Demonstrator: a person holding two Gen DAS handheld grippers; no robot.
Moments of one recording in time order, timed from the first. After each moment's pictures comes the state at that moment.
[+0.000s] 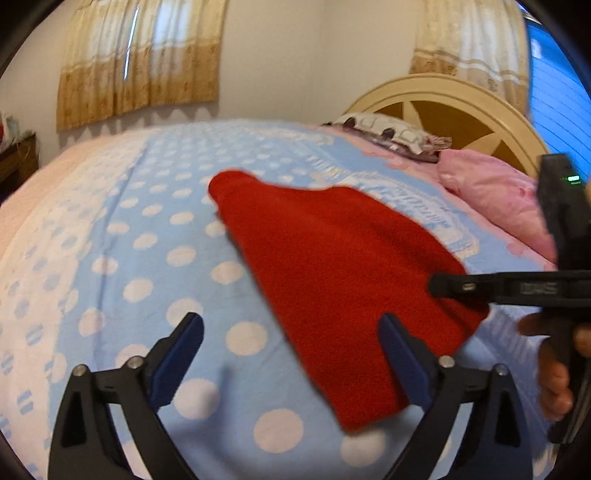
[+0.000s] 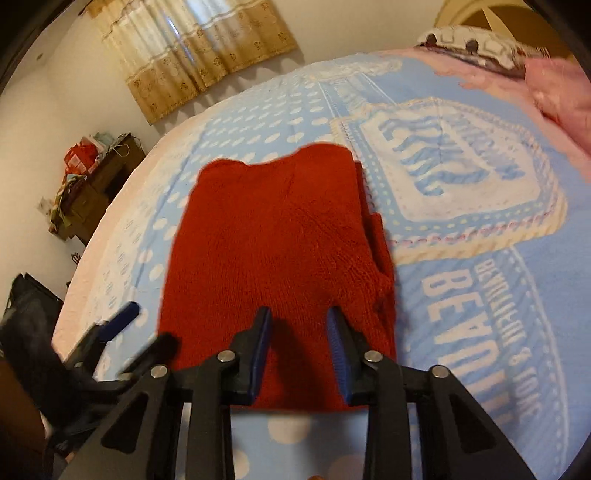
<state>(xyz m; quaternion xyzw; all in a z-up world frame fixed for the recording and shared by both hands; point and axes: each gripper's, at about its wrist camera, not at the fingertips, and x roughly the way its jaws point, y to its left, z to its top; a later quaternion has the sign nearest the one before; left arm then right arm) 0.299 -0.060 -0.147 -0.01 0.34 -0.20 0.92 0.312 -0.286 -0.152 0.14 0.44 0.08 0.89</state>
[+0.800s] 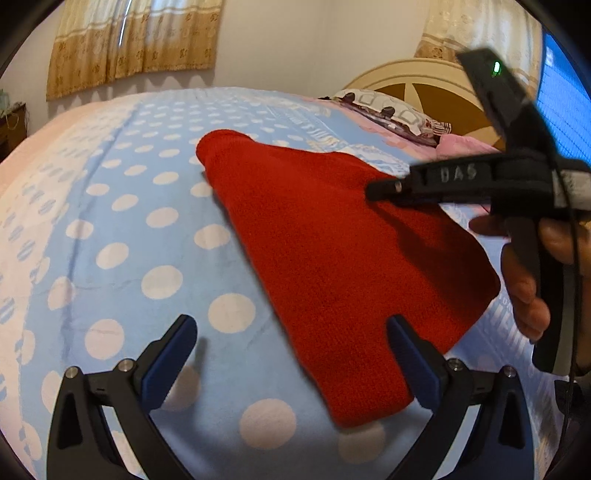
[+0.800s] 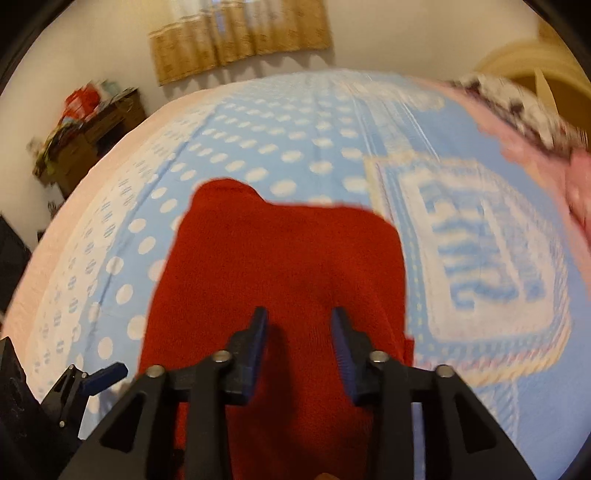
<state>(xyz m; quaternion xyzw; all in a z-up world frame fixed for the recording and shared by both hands) 0.307 -0.063 -0.162 -0.03 0.39 -0.22 0.89 0.405 -0.242 -0.140 0.00 0.44 0.08 0.89</state>
